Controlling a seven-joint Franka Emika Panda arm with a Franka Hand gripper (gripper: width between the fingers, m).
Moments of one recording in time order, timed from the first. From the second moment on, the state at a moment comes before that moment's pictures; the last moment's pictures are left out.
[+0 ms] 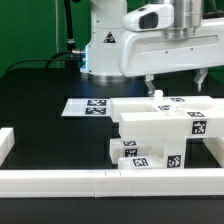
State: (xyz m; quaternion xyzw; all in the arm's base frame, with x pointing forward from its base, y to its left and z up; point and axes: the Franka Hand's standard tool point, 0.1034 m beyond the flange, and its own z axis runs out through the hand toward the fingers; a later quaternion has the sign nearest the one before) arm 0.491 0.084 0.081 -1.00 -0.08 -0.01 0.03
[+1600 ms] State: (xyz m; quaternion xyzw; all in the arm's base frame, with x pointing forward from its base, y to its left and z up) arm 0.449 0.158 0.030 -1.00 0.05 0.02 0.02
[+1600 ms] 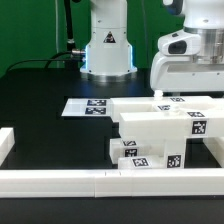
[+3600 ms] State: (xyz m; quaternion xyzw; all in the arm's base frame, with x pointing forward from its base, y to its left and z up) arm 0.431 0.166 0.006 -1.00 0.05 0.04 0.01
